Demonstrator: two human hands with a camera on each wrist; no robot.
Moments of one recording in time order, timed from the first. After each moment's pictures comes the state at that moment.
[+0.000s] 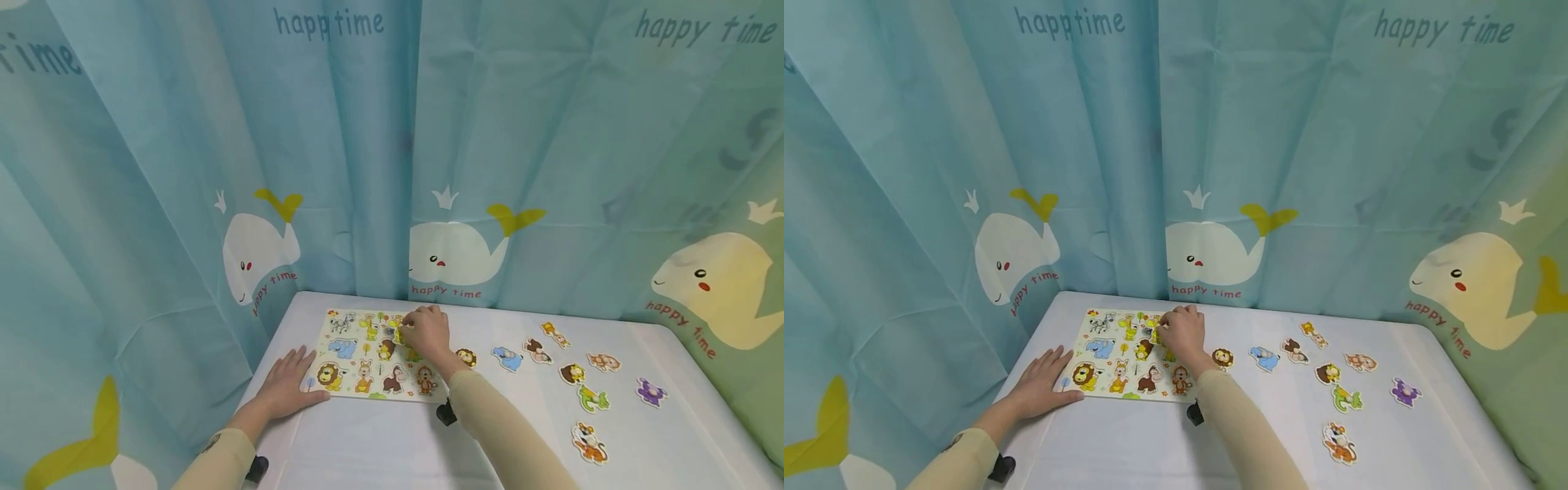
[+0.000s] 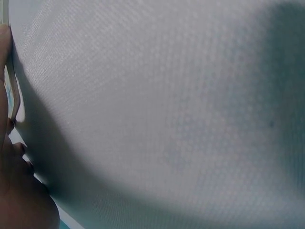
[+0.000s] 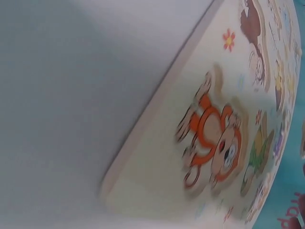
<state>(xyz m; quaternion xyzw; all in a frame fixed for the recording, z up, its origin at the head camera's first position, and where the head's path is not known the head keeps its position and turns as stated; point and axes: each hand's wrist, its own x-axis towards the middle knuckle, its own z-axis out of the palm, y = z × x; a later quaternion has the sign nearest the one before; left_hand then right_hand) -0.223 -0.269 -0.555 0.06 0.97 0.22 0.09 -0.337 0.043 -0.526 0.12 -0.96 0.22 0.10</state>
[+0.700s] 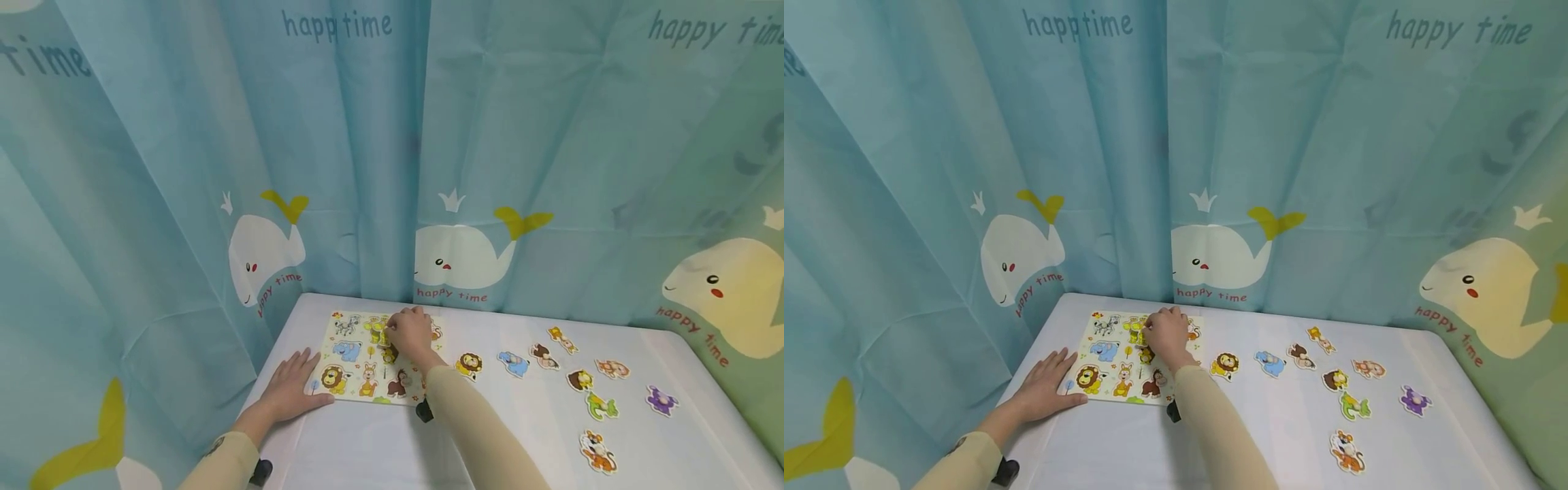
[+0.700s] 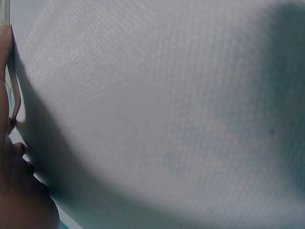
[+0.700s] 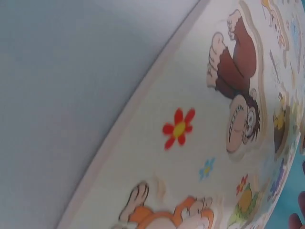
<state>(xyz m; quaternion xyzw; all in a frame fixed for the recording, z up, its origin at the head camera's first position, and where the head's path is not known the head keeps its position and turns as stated) -0.222 -0.270 -0.556 0.06 0.97 0.23 0.09 -0.350 0.000 -0.538 0.14 -0.96 0.20 0.09</state>
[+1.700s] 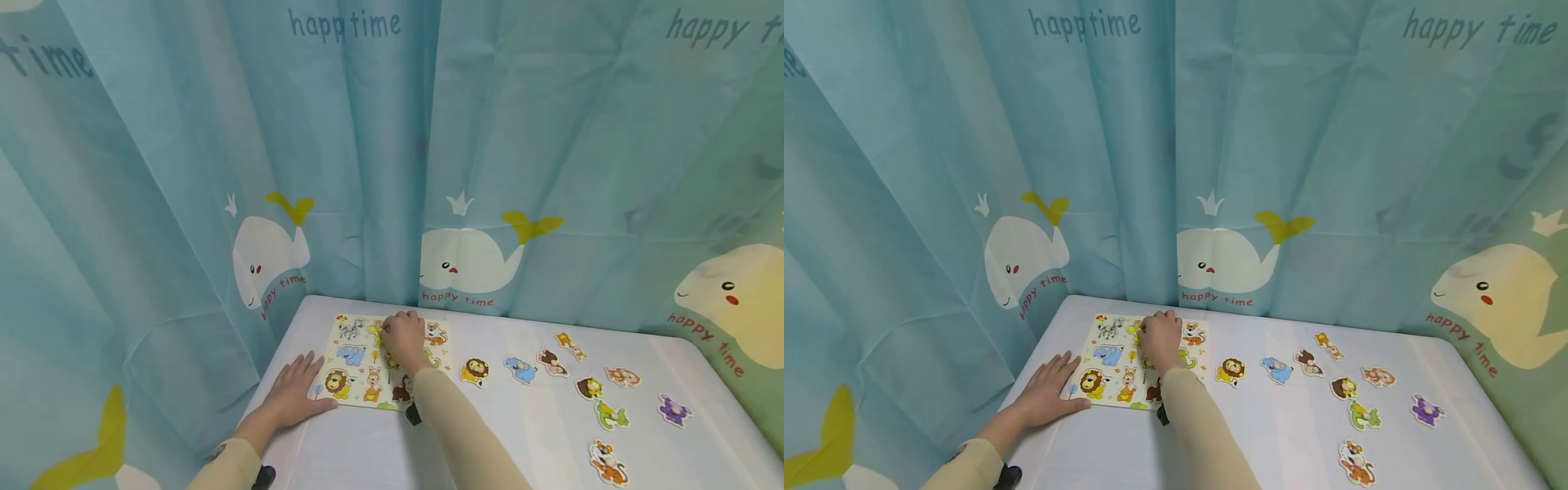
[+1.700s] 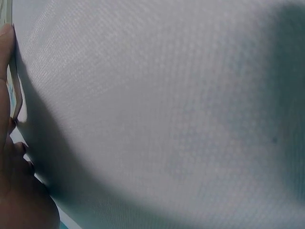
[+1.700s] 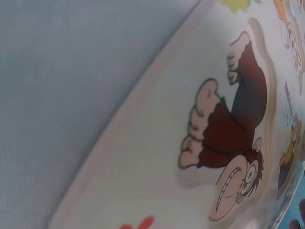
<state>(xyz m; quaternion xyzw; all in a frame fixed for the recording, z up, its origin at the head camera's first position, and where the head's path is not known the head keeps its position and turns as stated) -0.223 -0.271 -0.557 0.05 0.97 0.23 0.08 -0.352 -0.030 -0.544 0.13 -0.97 0.19 0.10</state>
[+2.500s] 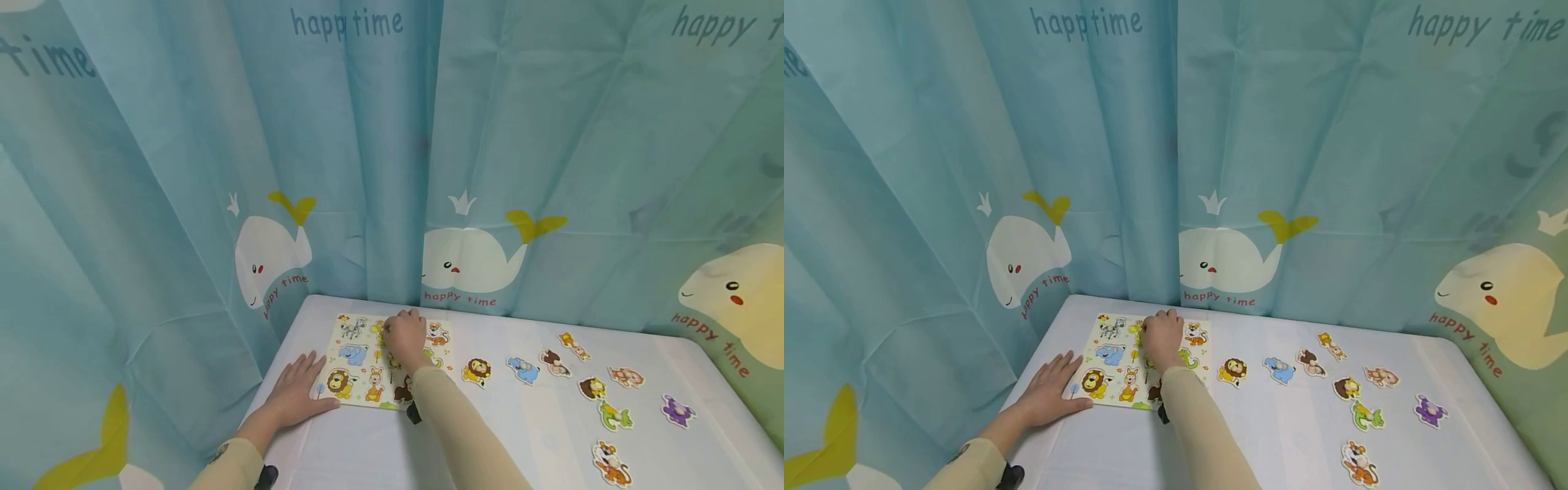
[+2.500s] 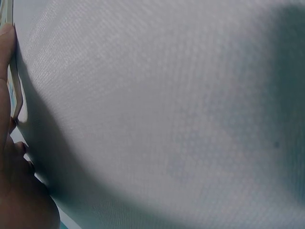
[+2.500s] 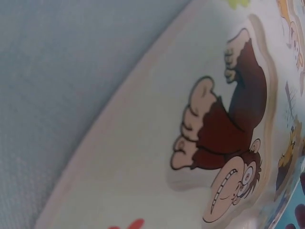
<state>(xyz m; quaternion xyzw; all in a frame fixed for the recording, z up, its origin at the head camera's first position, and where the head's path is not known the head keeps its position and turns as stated) -0.222 -0.271 -0.556 0.05 0.97 0.23 0.08 -0.357 -0.033 -0.549 0.12 -0.97 0.16 0.11</state>
